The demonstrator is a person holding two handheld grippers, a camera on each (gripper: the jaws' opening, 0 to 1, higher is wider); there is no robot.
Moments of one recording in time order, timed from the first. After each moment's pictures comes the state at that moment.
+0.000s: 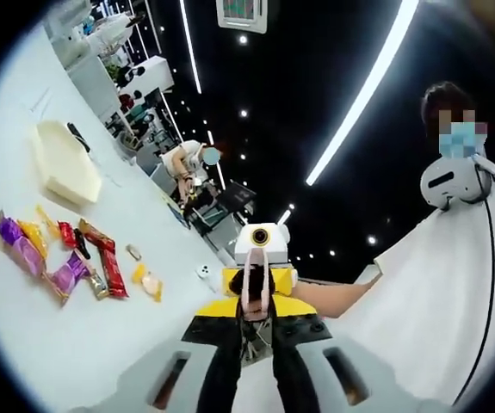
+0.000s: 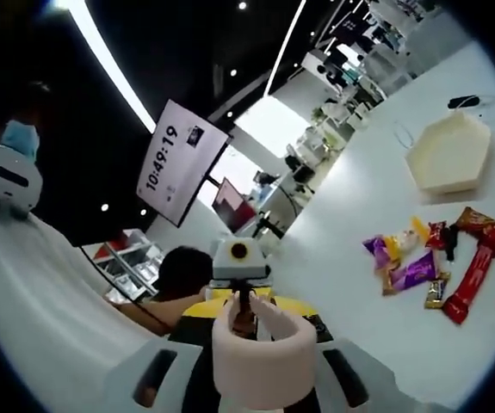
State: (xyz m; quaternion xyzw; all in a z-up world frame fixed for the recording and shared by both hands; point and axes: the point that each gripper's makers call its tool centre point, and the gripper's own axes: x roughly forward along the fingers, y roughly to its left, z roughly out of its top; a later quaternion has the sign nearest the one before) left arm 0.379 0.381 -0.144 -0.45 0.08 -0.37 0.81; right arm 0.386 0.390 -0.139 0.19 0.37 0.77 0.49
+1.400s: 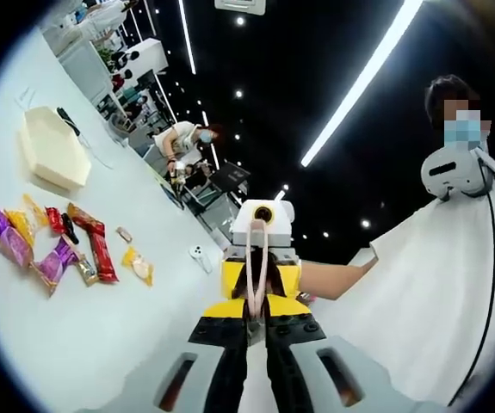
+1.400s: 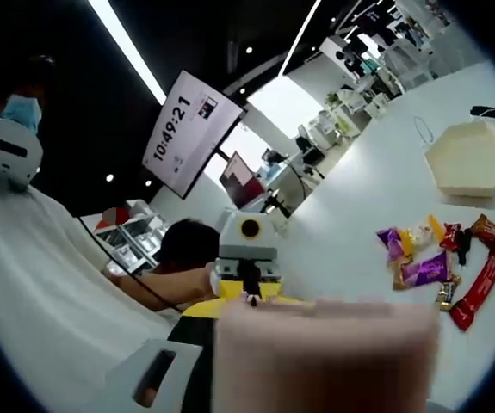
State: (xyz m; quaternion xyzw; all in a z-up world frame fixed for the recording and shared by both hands) left arm 0.371 0.363 -0.147 -0.42 0.12 -0.41 0.80; right arm 0.360 0.387 -0.144 0.12 0.37 0.80 0.46
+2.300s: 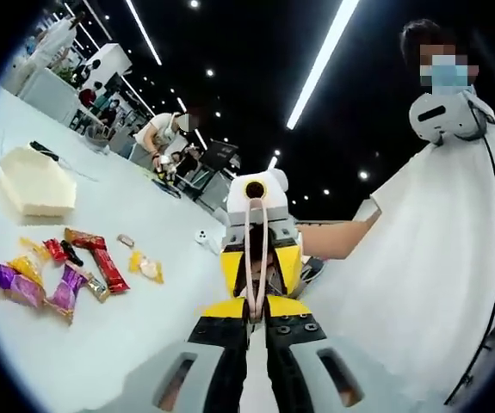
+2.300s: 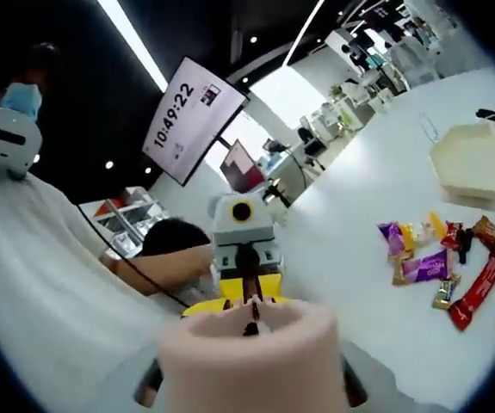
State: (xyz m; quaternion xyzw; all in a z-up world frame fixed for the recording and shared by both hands) left arm 0.362 0.359 -0.157 -0.30 0.15 -0.45 0.83; right arm 0.353 0.383 -0.152 0.09 0.37 0.81 0.45
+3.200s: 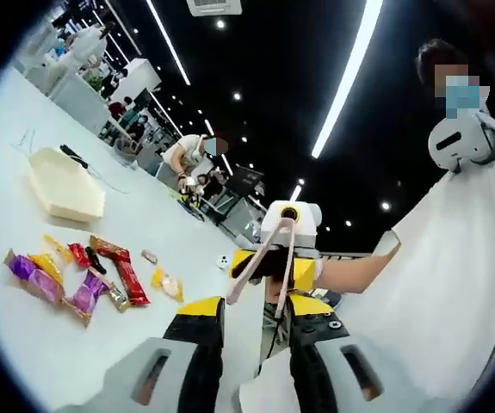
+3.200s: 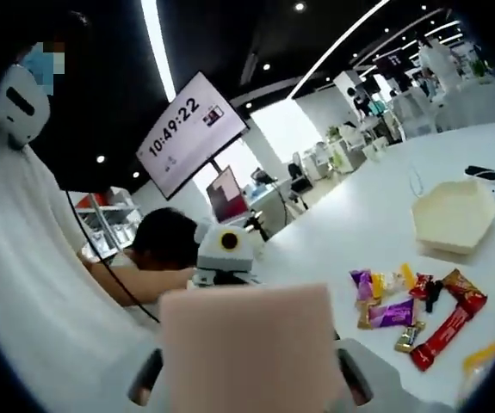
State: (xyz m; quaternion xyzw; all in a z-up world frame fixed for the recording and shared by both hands) left arm 0.384 0.388 -0.152 -0.38 0.08 -0.36 0.85; right arm 0.385 0.397 -0.136 0.09 0.26 0.80 0.54
